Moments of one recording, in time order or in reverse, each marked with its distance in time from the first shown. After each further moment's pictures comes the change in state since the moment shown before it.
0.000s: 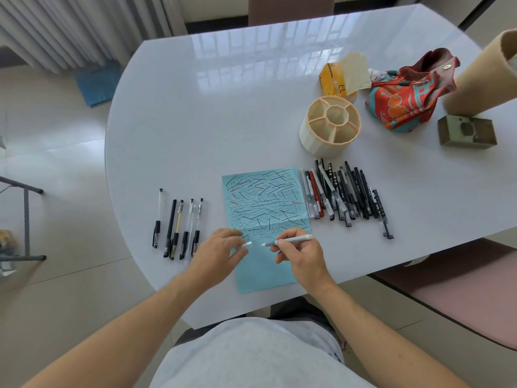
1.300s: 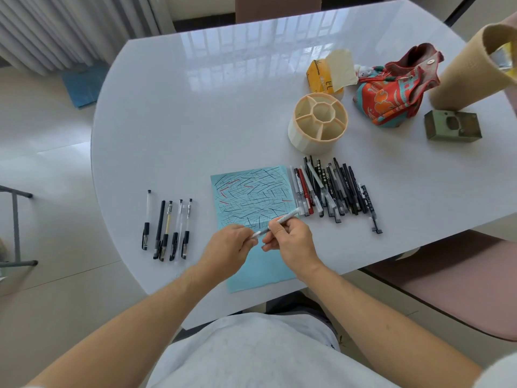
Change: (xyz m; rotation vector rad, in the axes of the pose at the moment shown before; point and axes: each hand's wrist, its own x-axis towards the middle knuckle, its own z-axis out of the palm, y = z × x) left_hand 0.028 0.052 -0.005 -0.036 -0.042 0.030; right_hand 0.016 -0.024 0.004 0.000 0.068 0.065
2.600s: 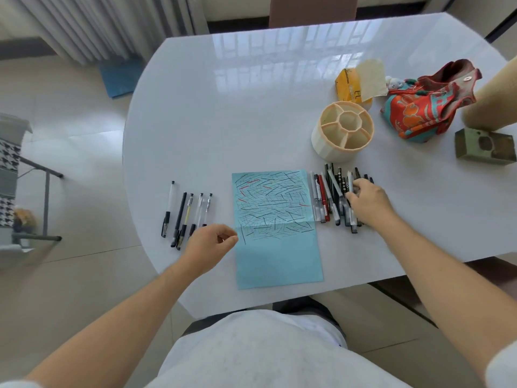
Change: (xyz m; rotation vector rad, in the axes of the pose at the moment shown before) left_hand -0.036 -0.047 -0.022 -0.313 0.079 -0.430; right_hand 0.128 -0.051 -0.139 -1.094 0.173 -0.063
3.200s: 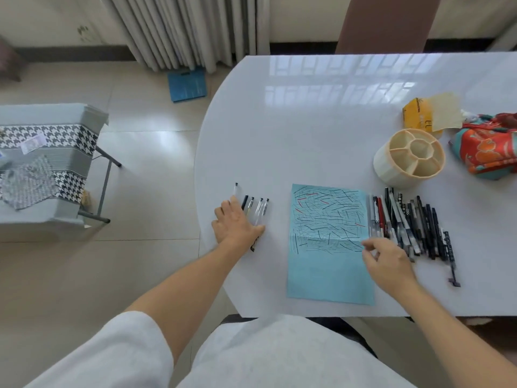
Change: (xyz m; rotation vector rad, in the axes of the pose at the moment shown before) left_hand 0.041 -0.047 -0.041 0.447 0.292 -0.440; right_hand -0.113 -0.053 0.061 0.055 -0.041 -0.271
